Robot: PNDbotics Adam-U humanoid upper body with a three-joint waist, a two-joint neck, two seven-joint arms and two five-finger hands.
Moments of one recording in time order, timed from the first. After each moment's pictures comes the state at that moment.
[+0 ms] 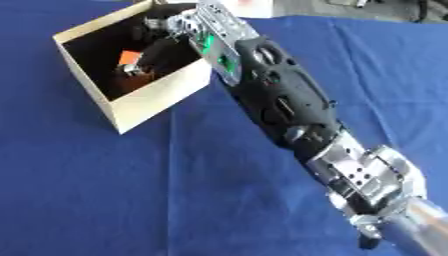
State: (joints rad) left arm -0.27 0.62 0.11 -1.98 -0.10 -0.16 0.44; right arm -1.26 -0.37 0.37 -1.10 0.85 0.07 0.67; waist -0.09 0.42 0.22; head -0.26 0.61
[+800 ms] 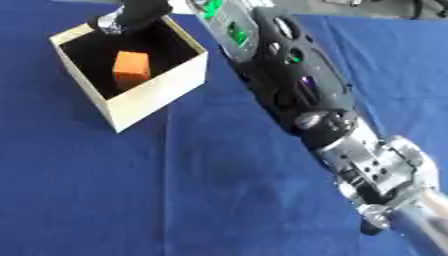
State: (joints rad) left arm -0.26 0.62 0.12 -1.98 -0.10 -0.16 0.45; right arm -1.27 -0.42 0.33 -1.36 0.64 0.14 0.67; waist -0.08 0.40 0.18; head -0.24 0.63
